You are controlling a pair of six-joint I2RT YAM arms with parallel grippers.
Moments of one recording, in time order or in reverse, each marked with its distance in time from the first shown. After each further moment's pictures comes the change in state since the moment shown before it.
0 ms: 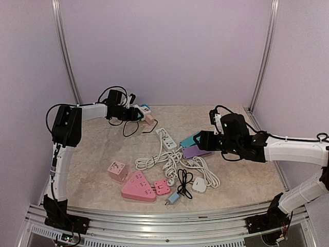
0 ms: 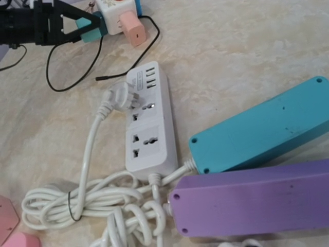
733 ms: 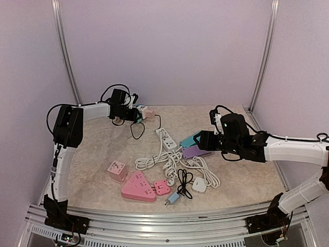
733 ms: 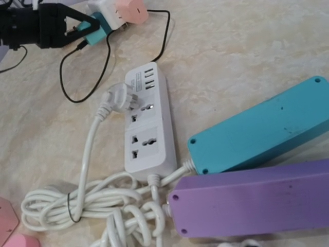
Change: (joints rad) left arm -0.045 -0.002 0.029 -0.063 -0.174 0.080; right arm 0.000 0.000 0.000 0.000 0.005 0.005
